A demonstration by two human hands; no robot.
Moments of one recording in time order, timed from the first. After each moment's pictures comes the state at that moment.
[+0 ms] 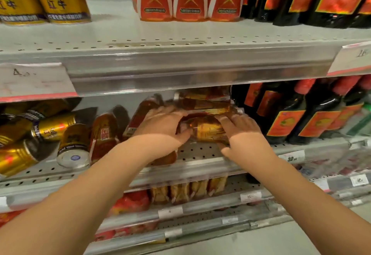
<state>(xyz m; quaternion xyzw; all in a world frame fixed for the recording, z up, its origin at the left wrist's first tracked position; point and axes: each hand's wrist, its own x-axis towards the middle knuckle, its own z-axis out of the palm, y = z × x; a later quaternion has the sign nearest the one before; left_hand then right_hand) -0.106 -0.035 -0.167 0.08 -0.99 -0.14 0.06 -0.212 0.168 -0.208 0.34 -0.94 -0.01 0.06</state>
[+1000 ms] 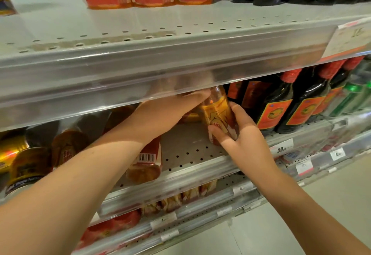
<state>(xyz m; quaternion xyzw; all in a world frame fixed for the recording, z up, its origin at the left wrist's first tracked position) -0.164 0.000 -0.129 0.09 -0.89 -0.45 0.04 -0.212 0.186 -0.224 0.21 -0.85 0.49 0.02</state>
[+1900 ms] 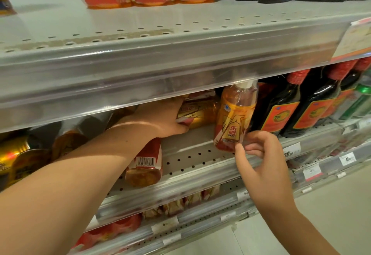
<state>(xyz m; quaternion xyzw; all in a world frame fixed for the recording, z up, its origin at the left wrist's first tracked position) -0.214 -0.051 -0.185 0.00 -1.00 -0.03 -0.02 -0.174 0.214 -0.258 0.12 -0.83 0.53 0.12</state>
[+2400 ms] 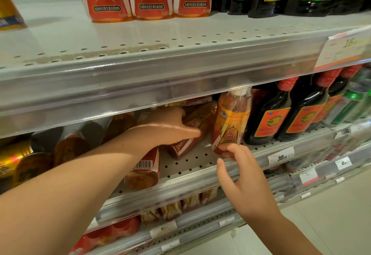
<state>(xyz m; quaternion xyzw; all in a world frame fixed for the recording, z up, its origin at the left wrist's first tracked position) -0.208 -0.025 -0.174 0.06 -0.99 -0.15 -0.06 -0.161 0.203 -0.257 0.23 -0.86 0.46 0.05</state>
